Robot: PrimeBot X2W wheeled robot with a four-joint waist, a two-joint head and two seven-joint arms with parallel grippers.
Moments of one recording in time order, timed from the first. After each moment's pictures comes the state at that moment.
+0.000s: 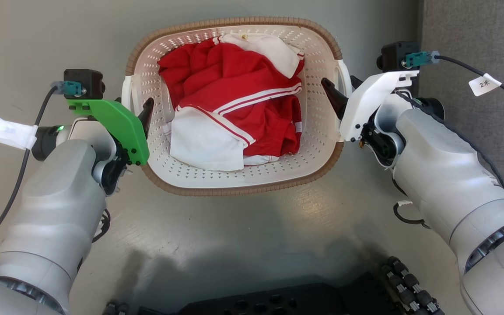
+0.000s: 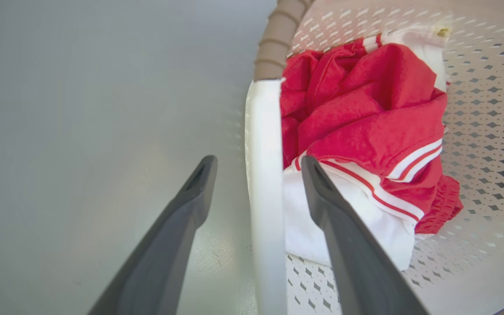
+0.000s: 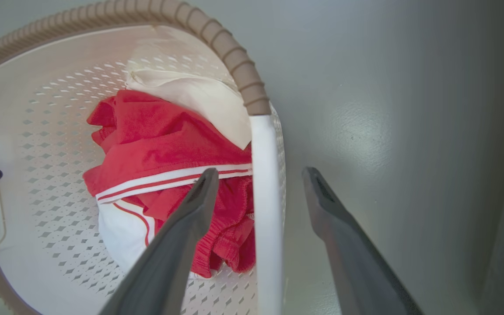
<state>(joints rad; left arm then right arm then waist) -0.97 0.12 -0.82 1.09 -0.94 -0.13 0.00 -1.00 -0.06 0.88 1.17 0.96 0.09 -0.03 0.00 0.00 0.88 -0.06</state>
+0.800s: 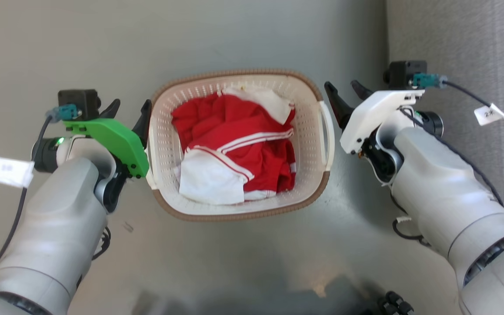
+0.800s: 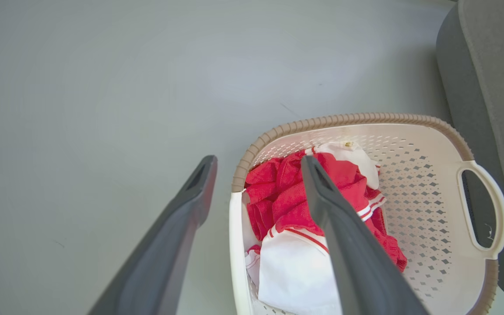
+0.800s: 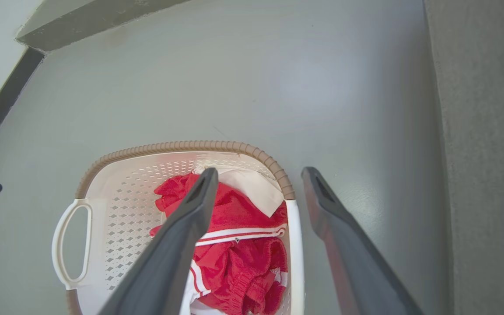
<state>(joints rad) -0.91 0.14 -0.86 1.05 -0.96 -0.13 -0.20 -0.94 -0.06 0.89 1.17 0.99 0.11 -0.19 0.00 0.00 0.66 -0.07</state>
